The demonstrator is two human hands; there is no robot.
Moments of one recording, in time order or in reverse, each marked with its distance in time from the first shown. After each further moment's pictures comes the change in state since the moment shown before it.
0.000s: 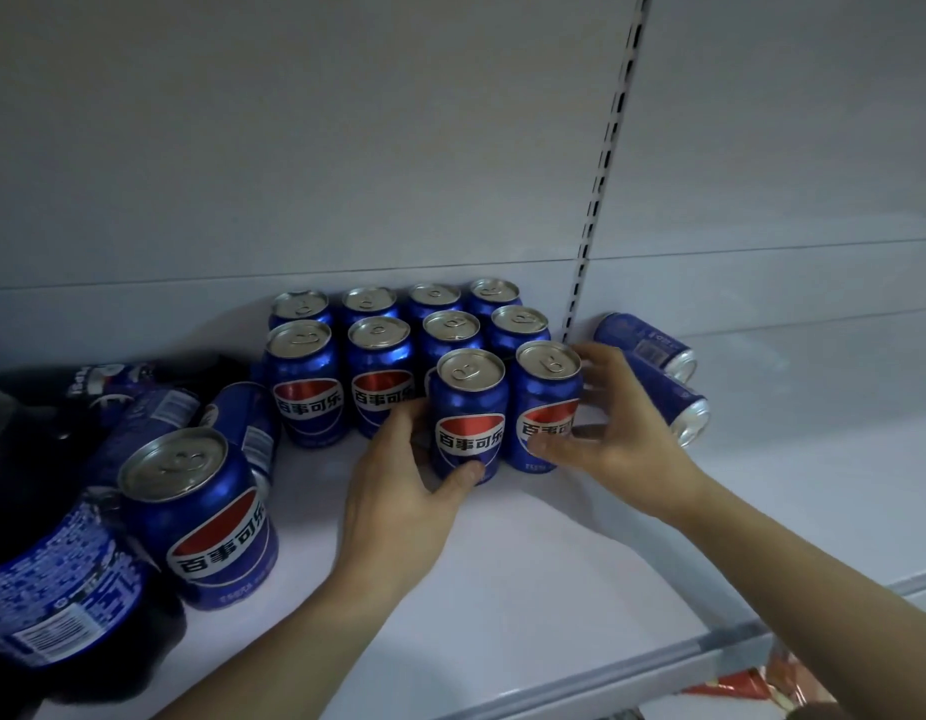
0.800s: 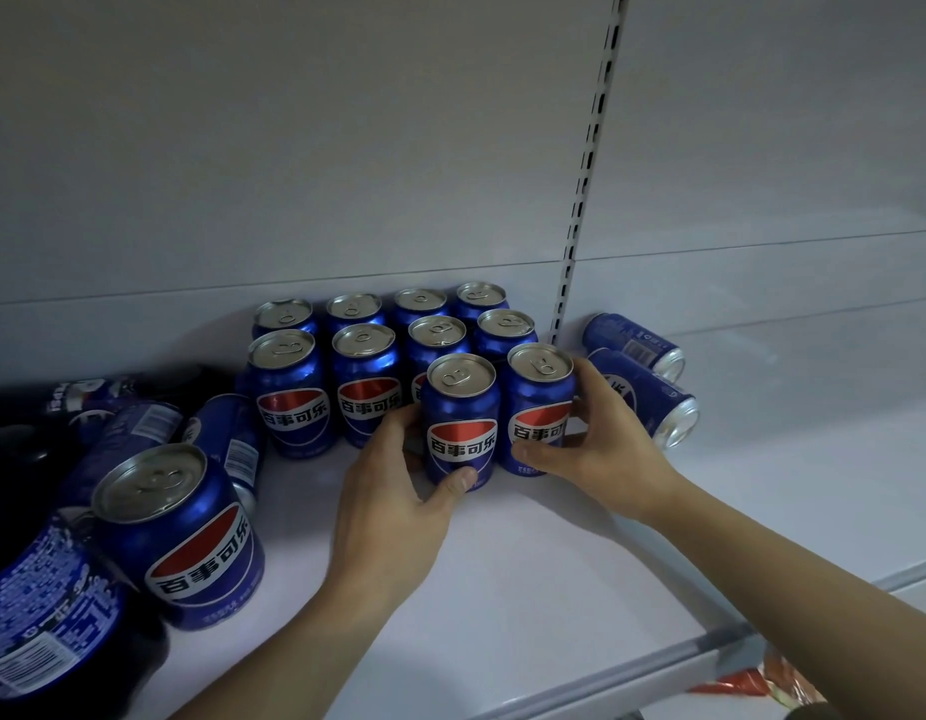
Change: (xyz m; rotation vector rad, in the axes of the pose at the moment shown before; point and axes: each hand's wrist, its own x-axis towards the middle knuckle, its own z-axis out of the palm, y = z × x) left_hand 0.002 -0.001 0.003 0.028 -0.023 0.003; right_hand 0.007 0.012 0.004 -0.121 0.011 0.029
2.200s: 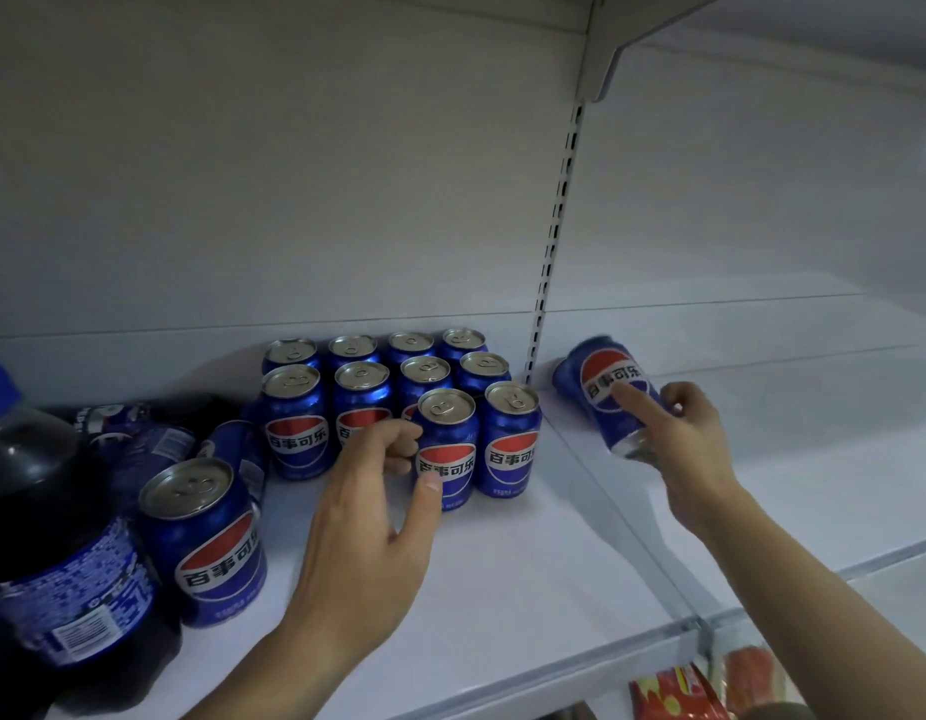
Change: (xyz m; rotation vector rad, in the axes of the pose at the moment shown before) left_hand -0.034 0.052 -0.034 -0.078 0.052 0.207; right_hand -0.027 -0.039 -0.073 0.392 0.557 0.290
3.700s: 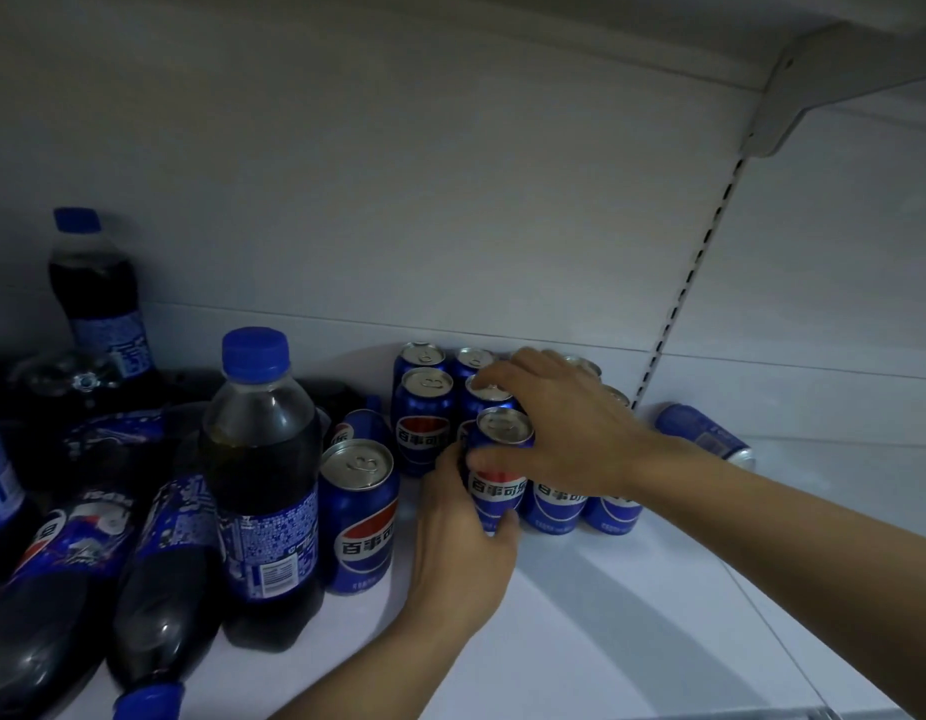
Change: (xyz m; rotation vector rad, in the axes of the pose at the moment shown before) left_hand 0.003 -0.046 -0.001 0.100 0.212 -0.235; right_hand -0.061 -0.067 0.168 -1.150 -0.779 -0.962
